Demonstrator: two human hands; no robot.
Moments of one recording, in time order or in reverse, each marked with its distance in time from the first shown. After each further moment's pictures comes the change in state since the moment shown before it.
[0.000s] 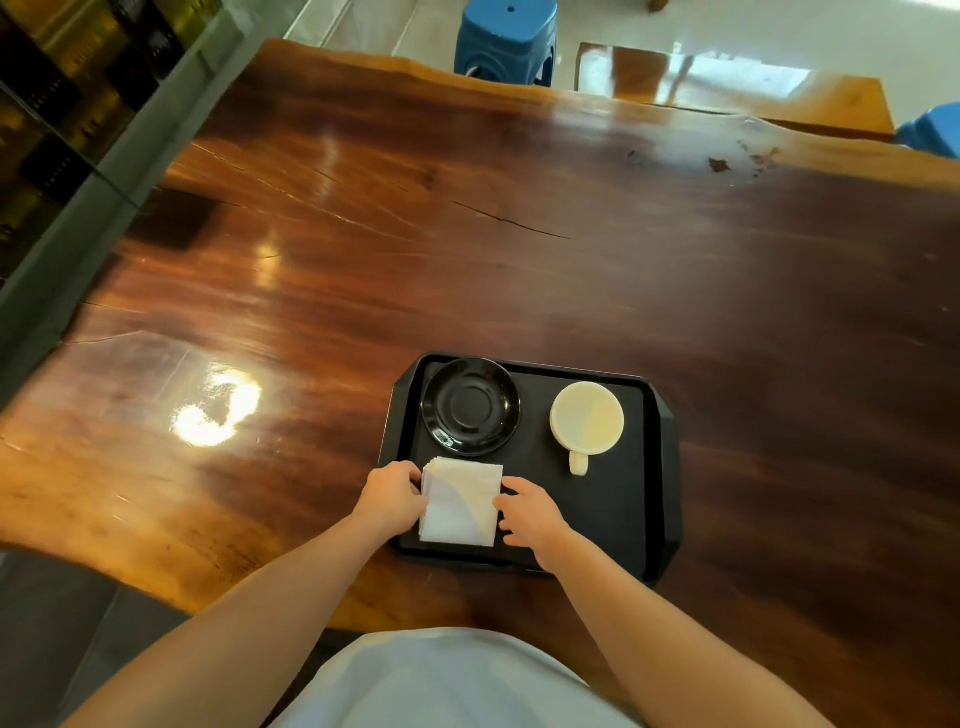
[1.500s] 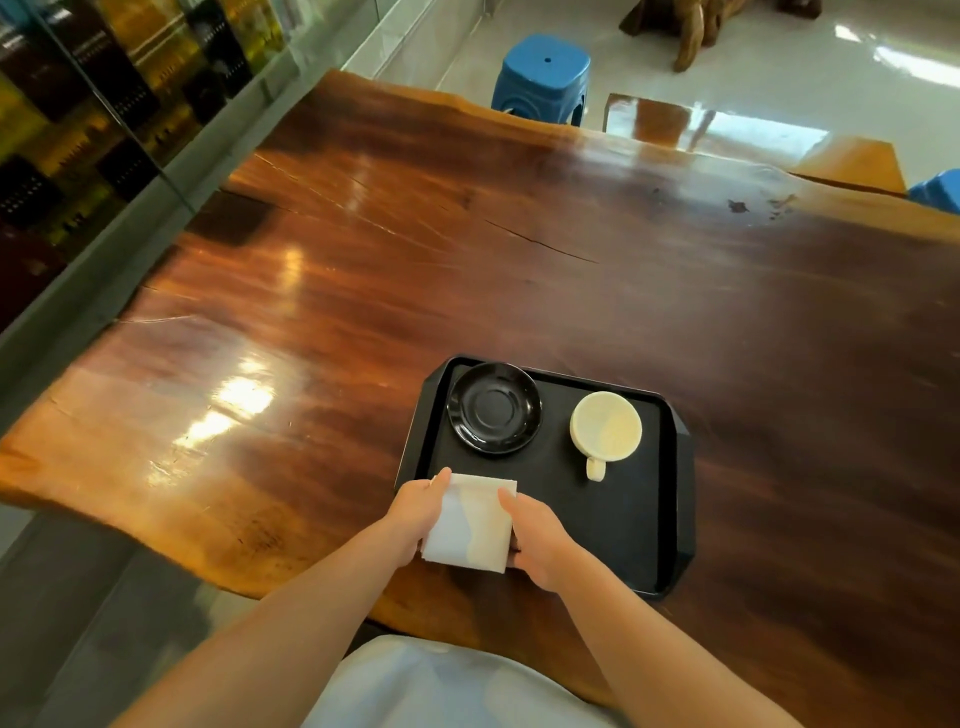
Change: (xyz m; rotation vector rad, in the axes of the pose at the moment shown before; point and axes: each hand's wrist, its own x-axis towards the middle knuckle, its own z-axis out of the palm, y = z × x) left_hand -0.036 -0.001 0.017 -0.737 -0.102 -0.309; right_hand -0.027 0.011 0.025 0.308 -0.076 0.050
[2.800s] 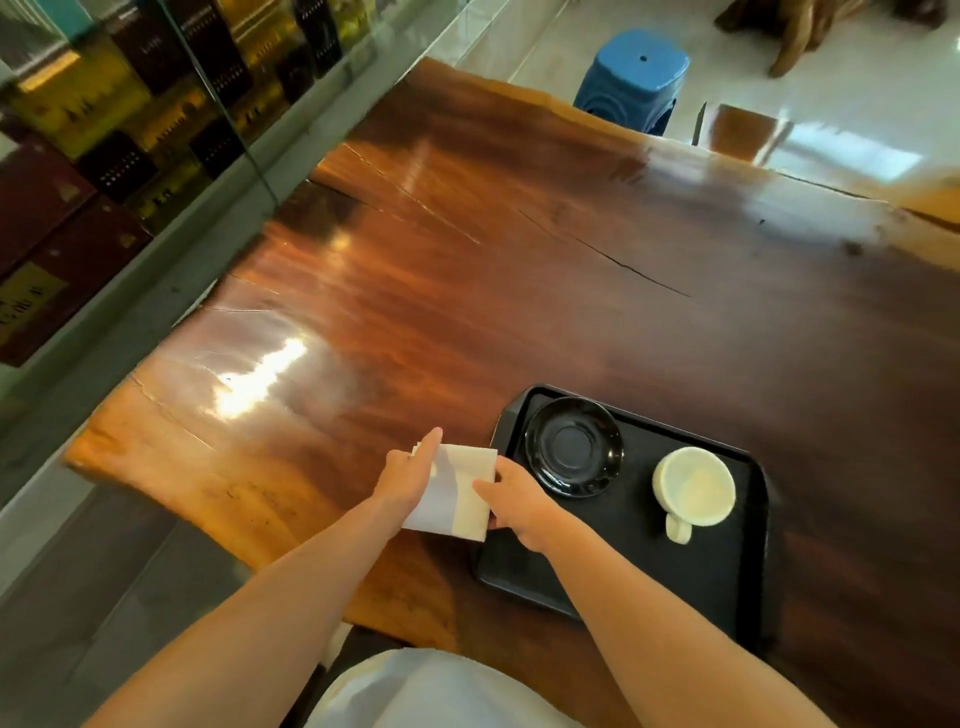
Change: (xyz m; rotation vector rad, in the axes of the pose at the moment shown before) left_hand 0.056 0.035 -0.117 0.039 0.235 -0.015; right_hand 0.032 -0.077 0.127 -0.558 -0.176 -0.232
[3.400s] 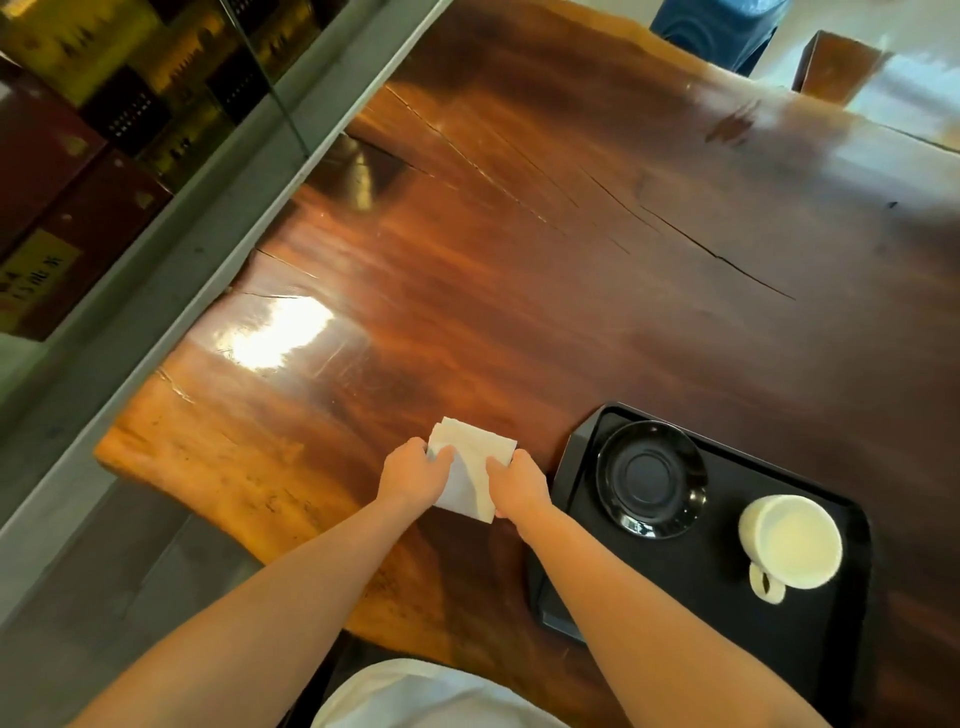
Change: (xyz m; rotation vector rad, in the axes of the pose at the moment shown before) left_hand 0.071 0.002 -0.053 0.404 0.121 0.154; right_hand 0.083 -0.048 0.061 -0.215 0.230 0.137
